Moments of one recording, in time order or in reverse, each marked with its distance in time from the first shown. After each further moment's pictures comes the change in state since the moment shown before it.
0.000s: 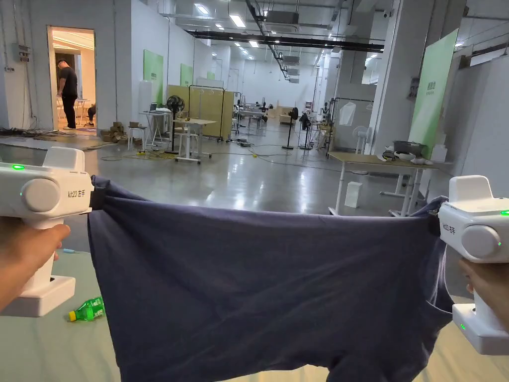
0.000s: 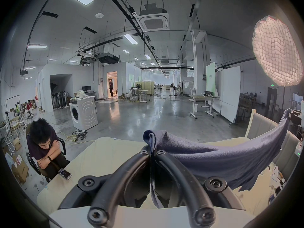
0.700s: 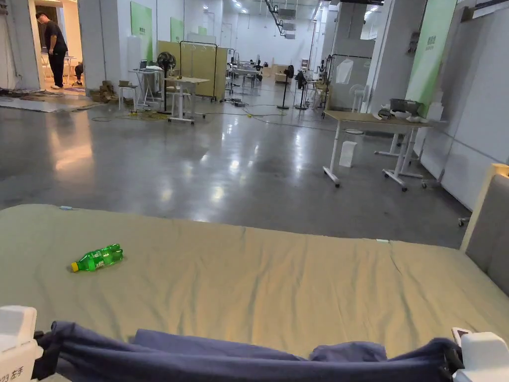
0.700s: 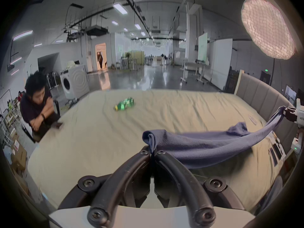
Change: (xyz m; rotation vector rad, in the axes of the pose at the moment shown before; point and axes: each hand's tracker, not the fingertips) left arm -0.017 -0.269 0.115 -0.361 -0.102 -0.018; right arm -0.024 -0.239 0.167 -0.323 0.147 0.078
